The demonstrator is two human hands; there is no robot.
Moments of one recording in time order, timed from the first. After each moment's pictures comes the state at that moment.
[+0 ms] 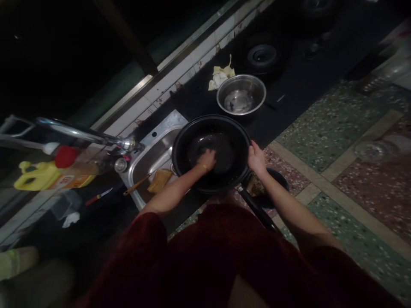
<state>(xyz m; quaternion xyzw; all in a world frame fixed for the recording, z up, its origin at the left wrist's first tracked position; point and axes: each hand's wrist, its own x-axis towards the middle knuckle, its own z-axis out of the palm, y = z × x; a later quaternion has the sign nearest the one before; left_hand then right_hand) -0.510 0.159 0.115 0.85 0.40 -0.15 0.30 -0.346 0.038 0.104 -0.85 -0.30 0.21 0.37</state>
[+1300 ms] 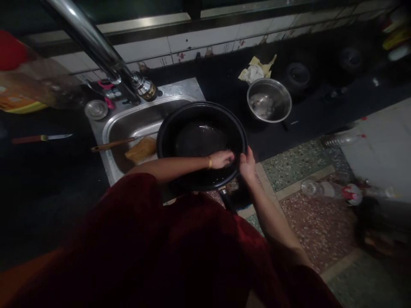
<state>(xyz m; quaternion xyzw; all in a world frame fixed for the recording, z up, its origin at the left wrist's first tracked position) -0.499 0.164 0.091 0.84 0.22 0.07 0.49 -0.377 0.049 0.115 -0.82 -0.44 0.23 0.28</state>
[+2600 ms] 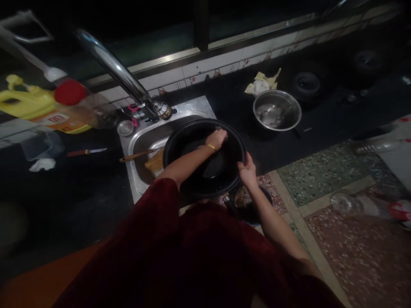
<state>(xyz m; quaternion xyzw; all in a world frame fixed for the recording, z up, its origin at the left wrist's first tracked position) -0.535 0.230 0.096 0.90 0.39 0.03 0.20 -0.407 0.064 0.104 -0.74 -0.36 0.32 0.47</state>
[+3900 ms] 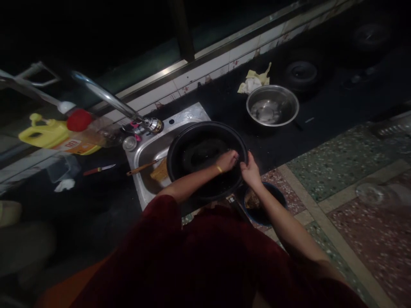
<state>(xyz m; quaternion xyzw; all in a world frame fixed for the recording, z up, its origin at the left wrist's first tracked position) -0.489 0.189 0.092 0.89 0.32 0.02 0.31 -0.402 0.062 0.111 -0.77 -0.33 0.32 0.43</state>
